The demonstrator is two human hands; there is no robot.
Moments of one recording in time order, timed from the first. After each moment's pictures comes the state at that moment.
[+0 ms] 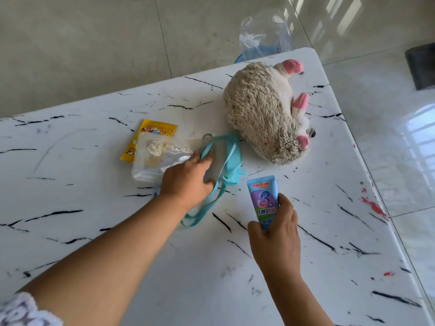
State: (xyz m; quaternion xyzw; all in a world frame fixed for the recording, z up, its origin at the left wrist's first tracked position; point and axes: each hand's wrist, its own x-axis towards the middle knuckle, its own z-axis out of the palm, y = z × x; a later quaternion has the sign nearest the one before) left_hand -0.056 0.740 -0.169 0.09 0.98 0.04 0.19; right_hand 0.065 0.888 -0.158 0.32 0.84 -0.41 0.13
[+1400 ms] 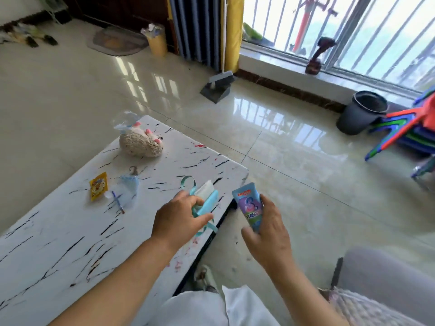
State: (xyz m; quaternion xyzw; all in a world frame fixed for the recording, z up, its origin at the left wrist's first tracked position) left_hand 0.314 0.718 0.155 0.41 0.88 0.20 0.16; right_hand 0.484 0.811 0.136 0.48 0.79 -0.35 -0.15
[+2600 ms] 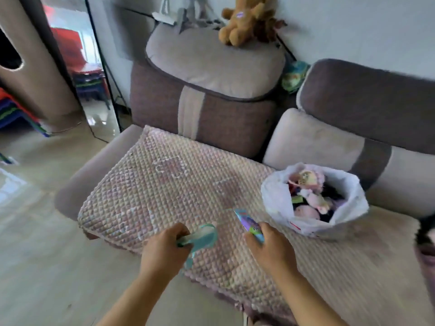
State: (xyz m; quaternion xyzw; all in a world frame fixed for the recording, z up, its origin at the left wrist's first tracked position) left_hand 0.830 0.449 0.171 0.89 0.34 0.00 0.31; right_hand 0.955 0.252 0.162 0.95 0.17 -0.12 -0.22
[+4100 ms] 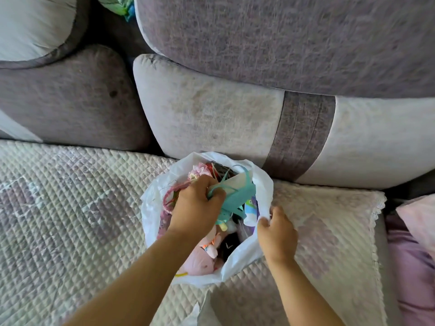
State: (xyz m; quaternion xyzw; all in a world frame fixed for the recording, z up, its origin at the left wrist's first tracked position) left_hand 1.381 0.132 0.070 0.85 0.24 -0.06 0.46; right_hand 1.390 -0.035 -0.011 0.95 -0.15 -0.18 -0.22
